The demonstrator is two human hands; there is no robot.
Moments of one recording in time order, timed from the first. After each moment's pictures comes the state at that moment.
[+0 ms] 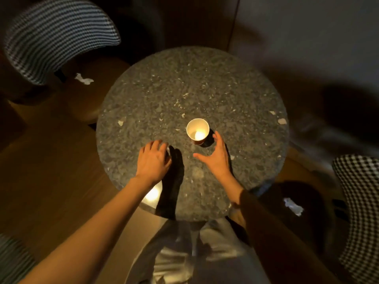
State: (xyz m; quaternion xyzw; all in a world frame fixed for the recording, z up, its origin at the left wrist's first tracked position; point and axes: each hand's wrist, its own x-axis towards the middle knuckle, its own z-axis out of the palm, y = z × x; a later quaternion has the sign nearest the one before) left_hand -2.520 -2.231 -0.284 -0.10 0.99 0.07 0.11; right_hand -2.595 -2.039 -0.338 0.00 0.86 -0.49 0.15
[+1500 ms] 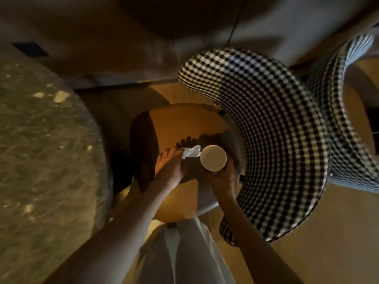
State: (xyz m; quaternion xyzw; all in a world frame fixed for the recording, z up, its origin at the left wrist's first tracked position) left_hand -2.573 -1.760 -0.481 0.31 0.91 0.11 0.26; right_hand -2.455 -1.646 -0.470 0.45 0.76 -0.45 -0.15
